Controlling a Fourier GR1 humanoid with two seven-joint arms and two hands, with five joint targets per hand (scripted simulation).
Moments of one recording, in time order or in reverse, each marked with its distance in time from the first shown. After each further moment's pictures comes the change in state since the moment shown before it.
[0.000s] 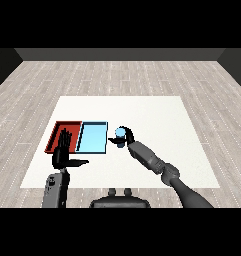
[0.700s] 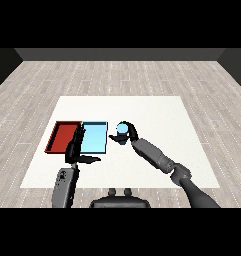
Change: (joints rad) left arm -0.089 -0.049 -0.126 0.013 -0.101 0.046 0.083; right arm 0.044 -0.145 -0.051 -0.289 0.172 -0.032 -0.015
